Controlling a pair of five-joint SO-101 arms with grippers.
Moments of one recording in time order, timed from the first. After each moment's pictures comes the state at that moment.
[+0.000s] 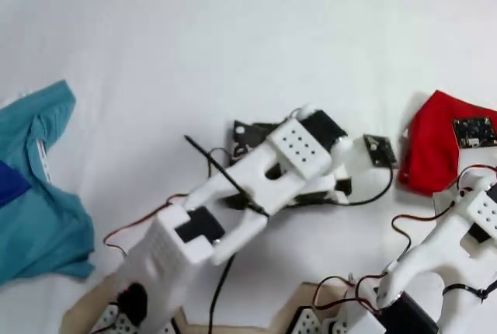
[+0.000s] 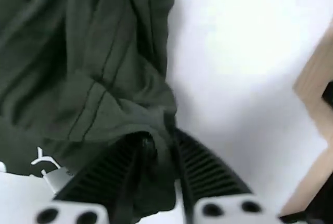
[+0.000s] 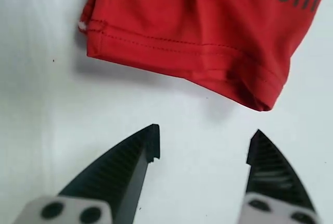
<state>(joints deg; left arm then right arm) 43.2 33.5 -31.1 101.1 -27.1 44.0 -22.2 41.4 57.8 50.2</state>
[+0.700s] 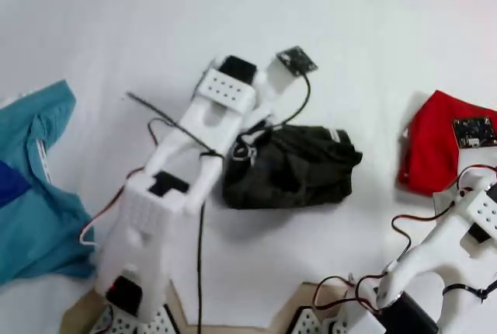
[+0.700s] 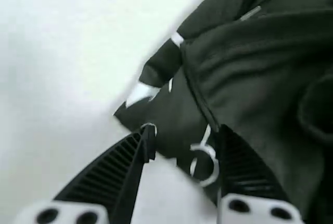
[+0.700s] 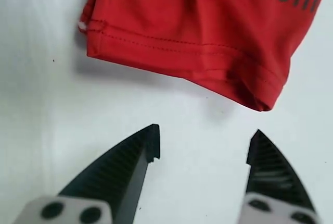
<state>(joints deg) 20.8 41.9 -35.5 84.6 -22.5 44.0 -22.2 41.4 57.8 50.2</state>
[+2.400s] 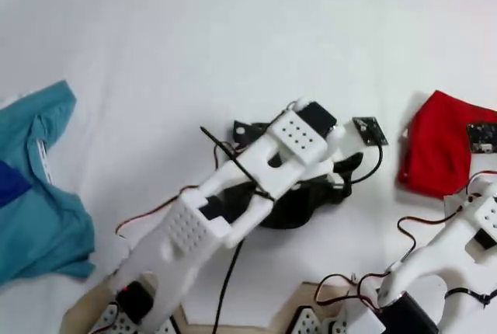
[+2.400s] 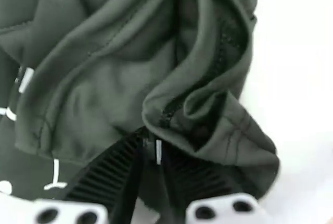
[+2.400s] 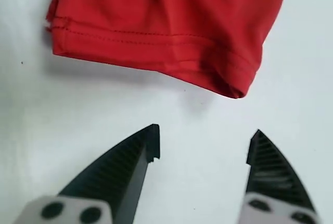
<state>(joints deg) 40.6 47.5 -46.4 99.8 -21.8 48.0 -22.2 41.4 54.9 50.2</state>
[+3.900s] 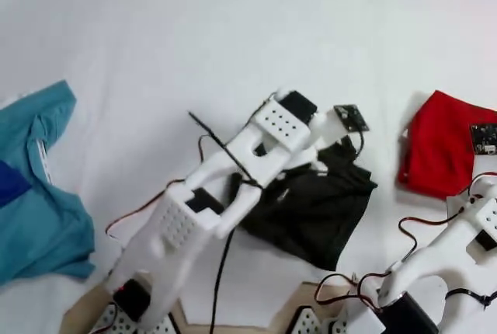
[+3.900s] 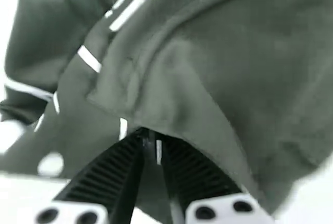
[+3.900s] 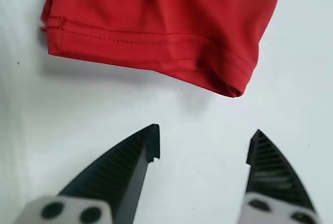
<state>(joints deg) 33.8 47.6 -38.5 93.0 -24.0 48.2 -22.2 41.4 54.7 50.2</state>
